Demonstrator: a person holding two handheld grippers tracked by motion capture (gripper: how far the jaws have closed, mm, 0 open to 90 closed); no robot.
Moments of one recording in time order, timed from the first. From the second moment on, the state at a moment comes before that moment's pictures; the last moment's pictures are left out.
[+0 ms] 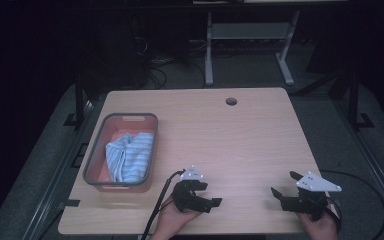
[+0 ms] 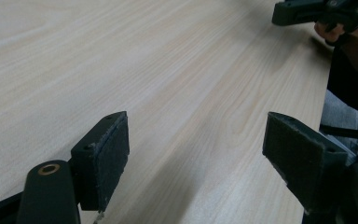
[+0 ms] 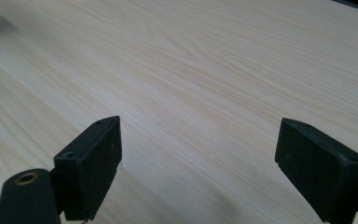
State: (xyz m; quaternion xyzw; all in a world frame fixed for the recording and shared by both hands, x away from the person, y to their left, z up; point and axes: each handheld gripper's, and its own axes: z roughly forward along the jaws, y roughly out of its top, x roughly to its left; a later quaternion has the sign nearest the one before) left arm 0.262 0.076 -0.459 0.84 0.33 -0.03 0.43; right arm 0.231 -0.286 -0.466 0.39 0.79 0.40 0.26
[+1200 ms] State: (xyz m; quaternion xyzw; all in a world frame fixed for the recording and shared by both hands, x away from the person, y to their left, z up) left arm 0.300 0.086 -0.383 0.83 0.32 -0.02 0.45; right arm 0.229 -0.286 -0.464 0.40 0.78 0.40 0.26
